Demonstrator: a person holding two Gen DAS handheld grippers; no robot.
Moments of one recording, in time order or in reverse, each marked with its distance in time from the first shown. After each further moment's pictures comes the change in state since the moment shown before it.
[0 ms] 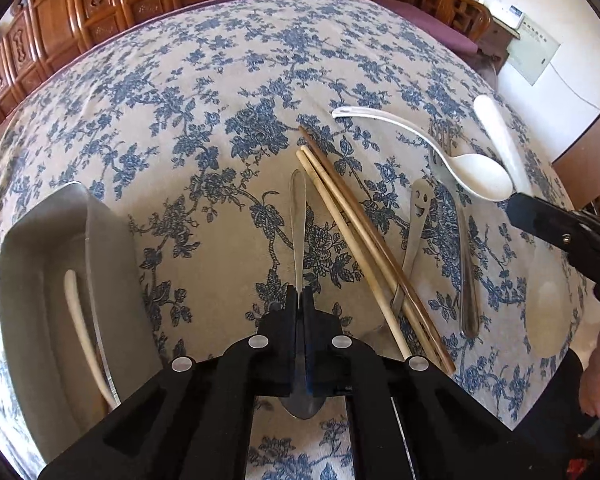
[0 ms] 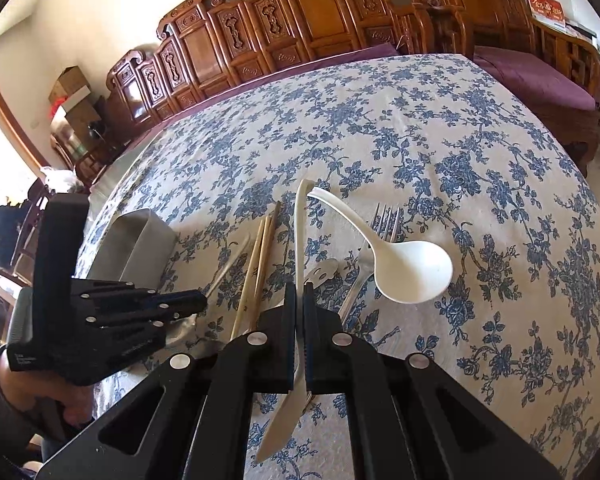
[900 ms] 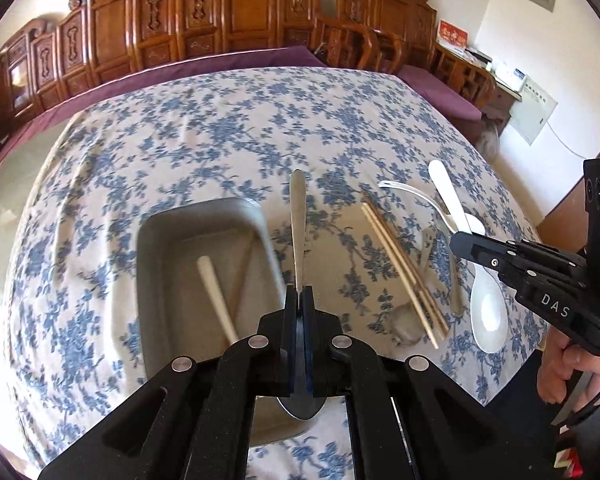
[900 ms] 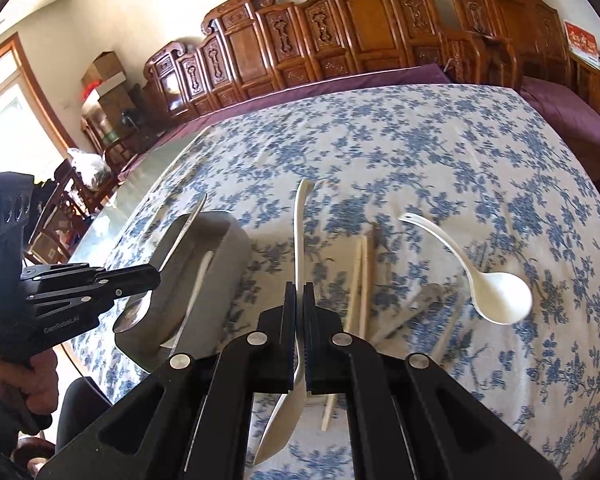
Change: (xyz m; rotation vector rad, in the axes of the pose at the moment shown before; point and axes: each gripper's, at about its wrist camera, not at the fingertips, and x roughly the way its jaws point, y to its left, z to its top) left arm -0.111 0.078 -0.040 -0.106 -0.194 0.002; right arm -0.004 0.096 0.009 -0.111 -0.021 0.075
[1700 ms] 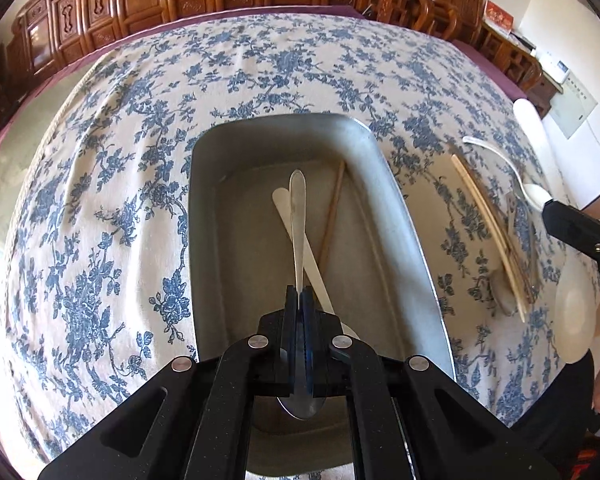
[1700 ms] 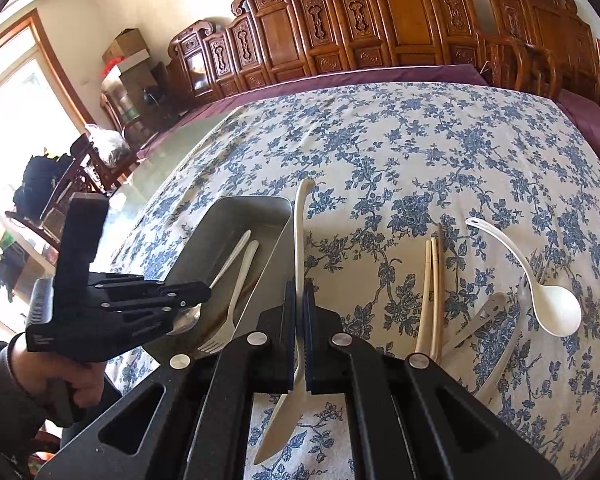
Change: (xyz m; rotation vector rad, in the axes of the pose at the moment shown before) left arm 0.052 0.059 -0.031 -0.066 0.145 0.087; right arm 0.024 0.048 0.001 -0.060 0.047 0.046
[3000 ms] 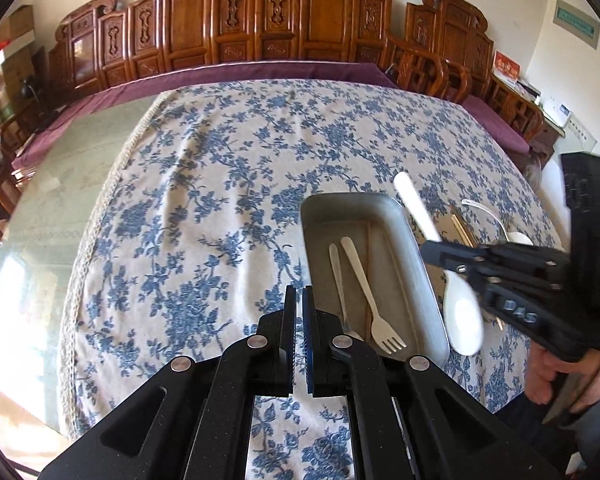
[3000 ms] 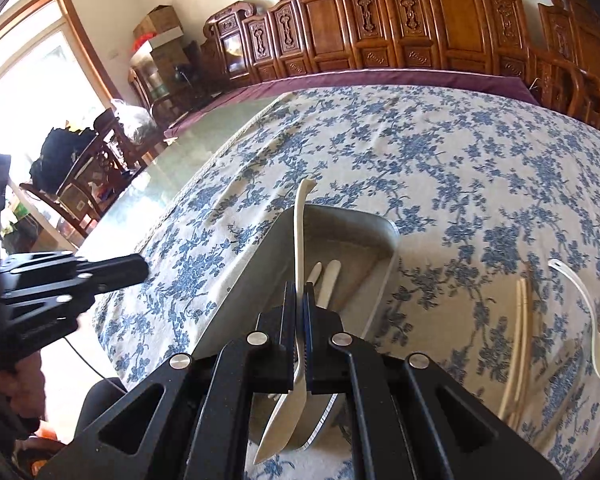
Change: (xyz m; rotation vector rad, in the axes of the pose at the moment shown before) left arm -0.110 0.058 -0.014 -0.068 -0.187 0.036; right arm 0.059 0.079 0.028 -0.095 0.049 0.075
